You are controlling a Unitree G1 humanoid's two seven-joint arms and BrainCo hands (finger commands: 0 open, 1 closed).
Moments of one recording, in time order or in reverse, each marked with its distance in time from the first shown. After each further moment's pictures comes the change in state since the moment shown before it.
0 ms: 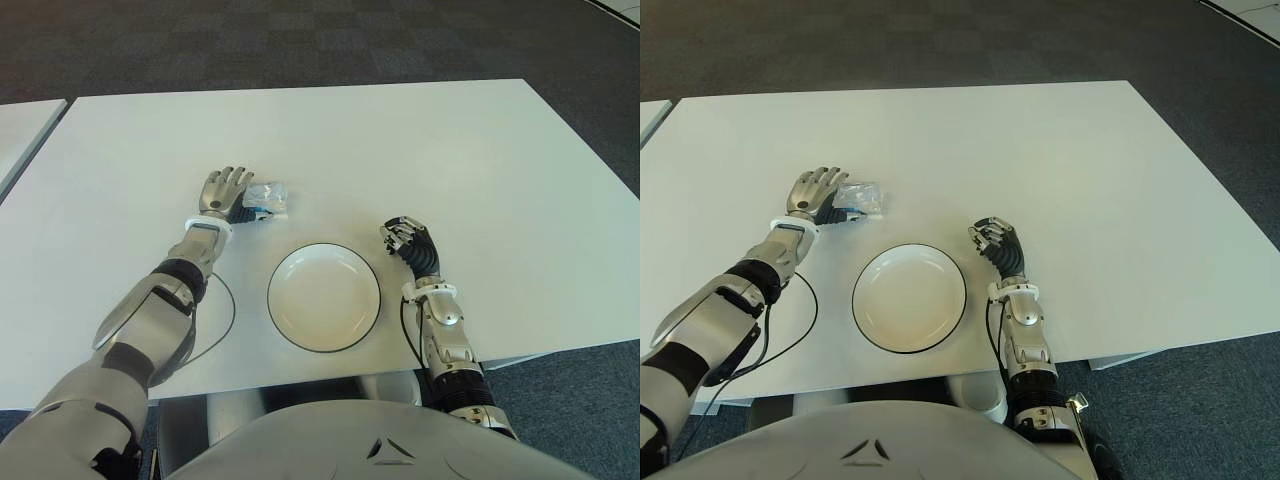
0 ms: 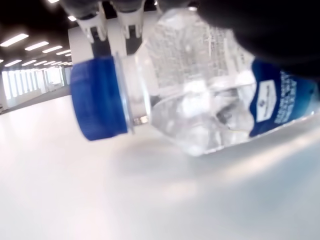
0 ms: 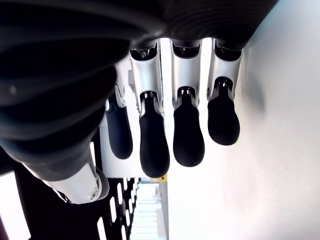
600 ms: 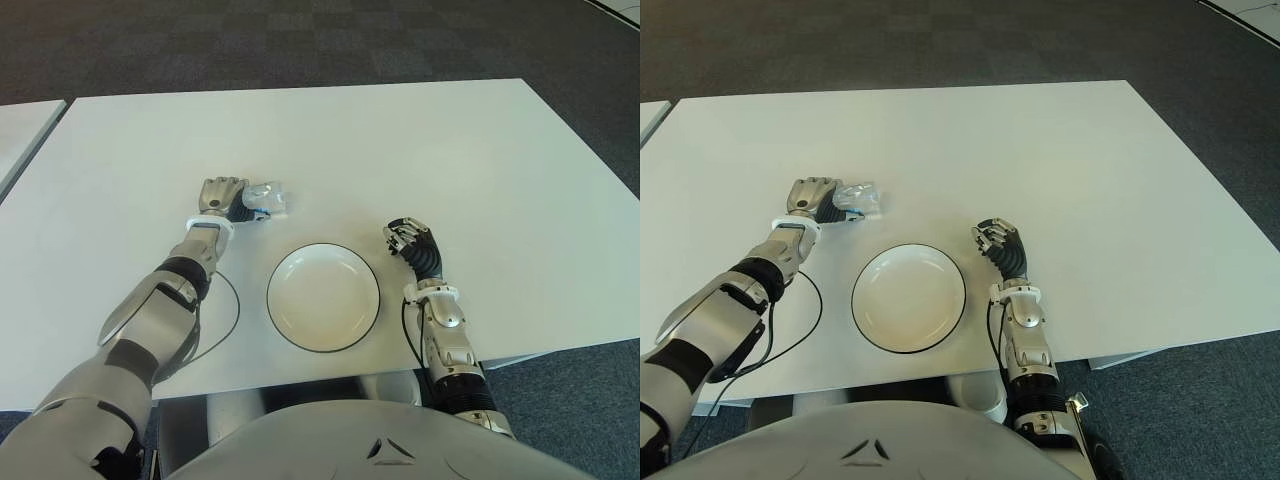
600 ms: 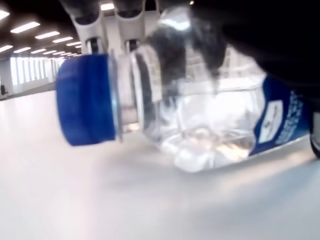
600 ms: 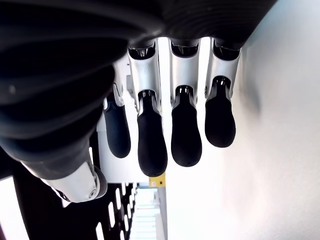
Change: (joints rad) left arm 0.004 -0.016 0.035 0.006 -0.113 0.003 0.000; right arm 0.019 0.005 -0.005 -0.033 0.001 0.028 -0.016
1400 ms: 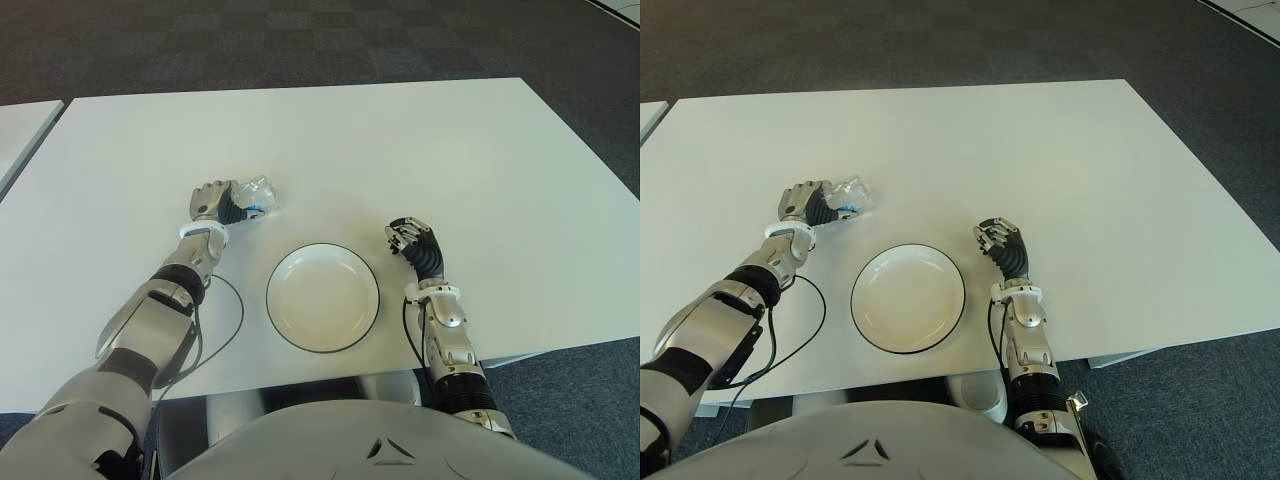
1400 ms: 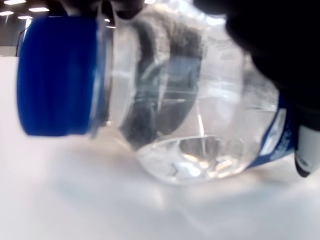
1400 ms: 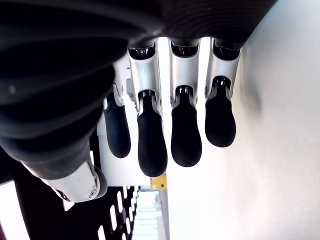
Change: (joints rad) left arm 0.044 -0.001 0.137 -0.004 -0.163 -0.090 0.000; right arm -0.008 -0.002 -0.010 0.015 0.017 -0.002 0.008
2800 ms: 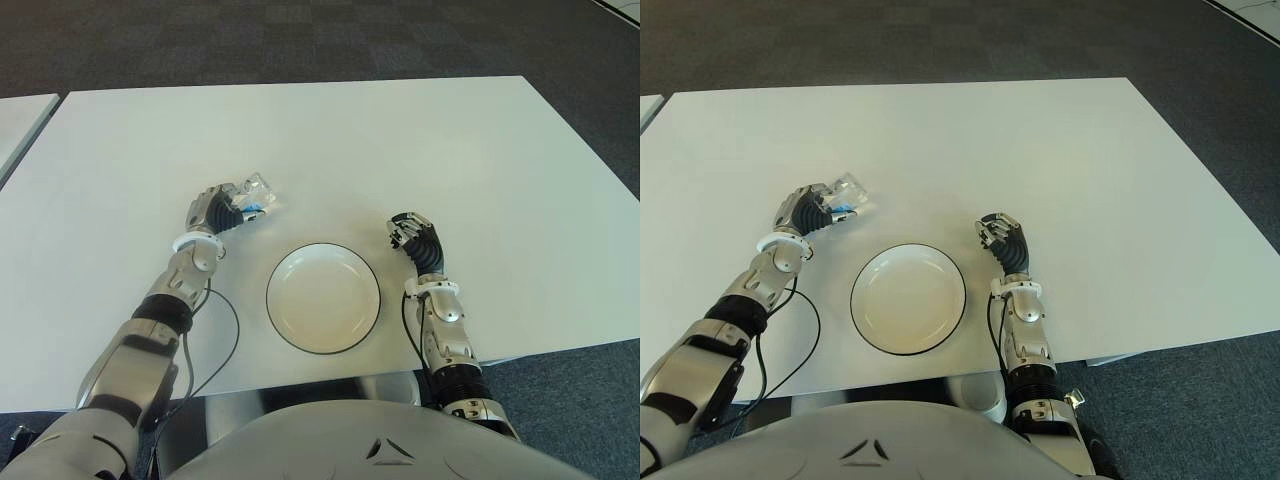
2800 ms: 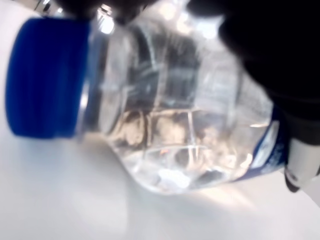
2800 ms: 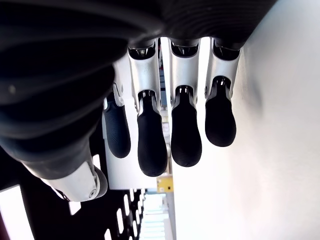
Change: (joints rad) left arm 0.272 0.039 0.213 -0.499 -0.177 -0.073 -0.129; right arm -0.048 0.007 -0.018 0.072 0.008 -0.053 0.001
